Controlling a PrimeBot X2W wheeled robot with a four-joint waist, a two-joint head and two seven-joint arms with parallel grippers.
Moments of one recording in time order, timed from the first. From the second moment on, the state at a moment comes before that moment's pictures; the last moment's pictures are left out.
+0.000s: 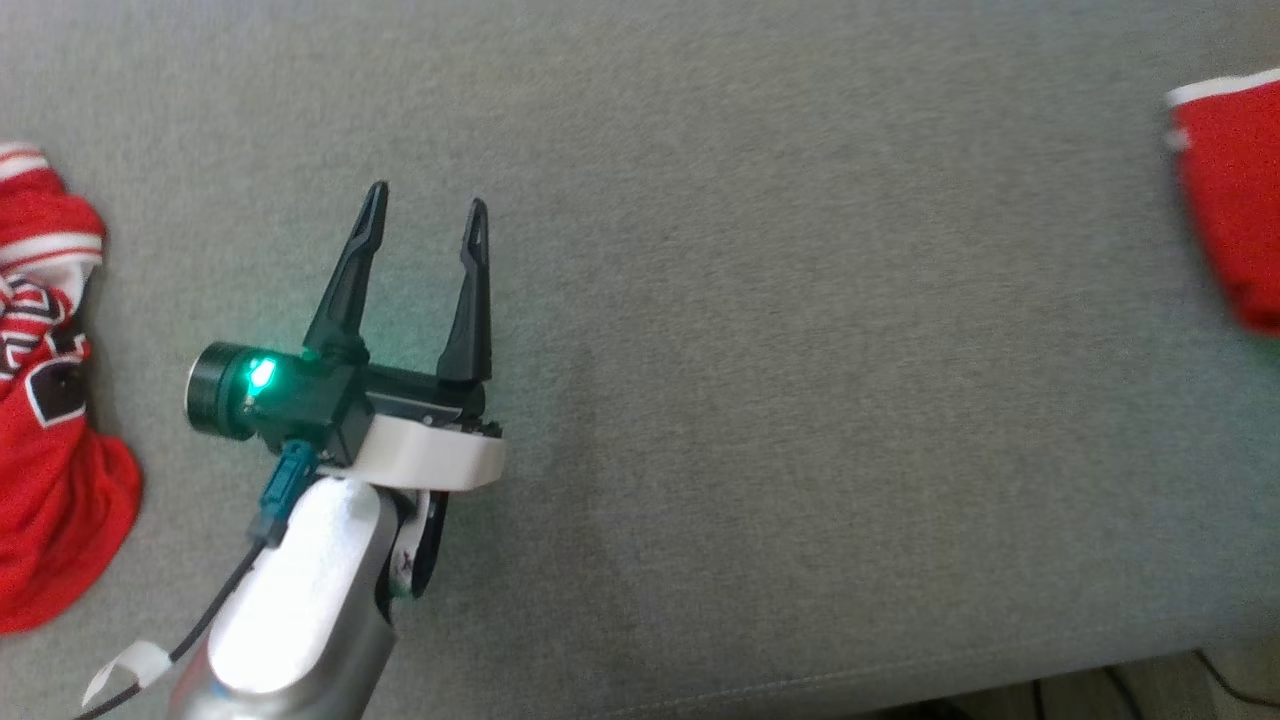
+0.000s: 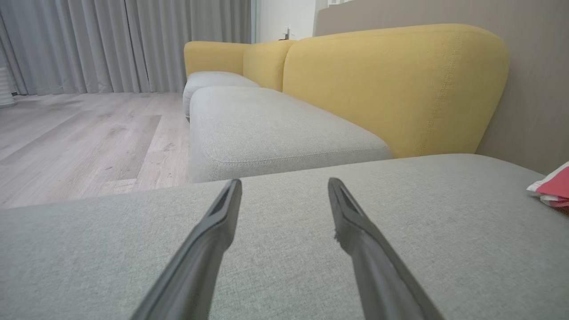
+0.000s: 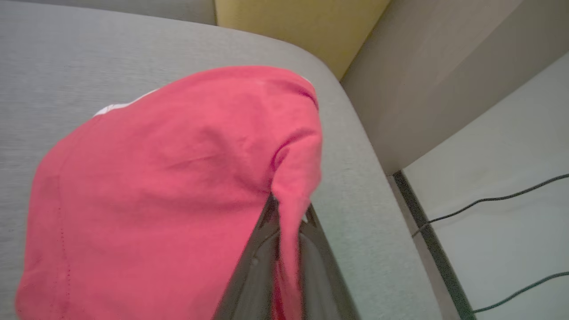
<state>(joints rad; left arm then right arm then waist) -0.41 0.22 -0.47 0.14 -0.32 0.19 -0.22 -0.49 -0.66 0.00 0.64 0.35 0.13 0.13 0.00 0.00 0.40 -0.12</state>
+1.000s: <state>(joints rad) -0.25 0.25 -0.44 0.24 -0.35 0.20 -0.25 -0.24 -0.13 -0.30 0.25 0.06 0.13 -0.01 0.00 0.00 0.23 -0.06</state>
